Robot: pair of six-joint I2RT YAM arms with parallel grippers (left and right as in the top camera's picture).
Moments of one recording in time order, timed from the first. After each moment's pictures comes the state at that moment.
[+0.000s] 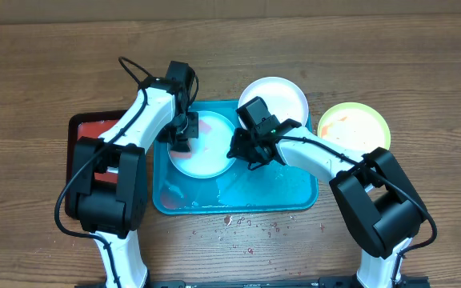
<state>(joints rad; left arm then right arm) -0.23 2.04 1.46 -0.90 -0.07 -0.25 0.60 1.98 1.20 -0.40 -0.23 0.85</state>
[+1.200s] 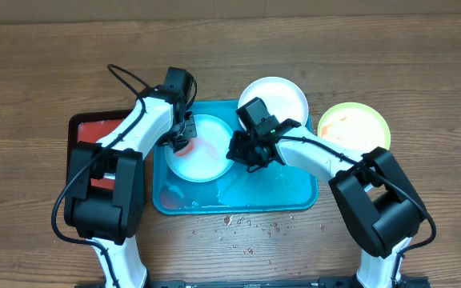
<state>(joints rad) -0.22 2.00 1.35 -0.80 -0.14 -0.45 0.61 1.98 1.21 -0.40 -0.29 0.85</state>
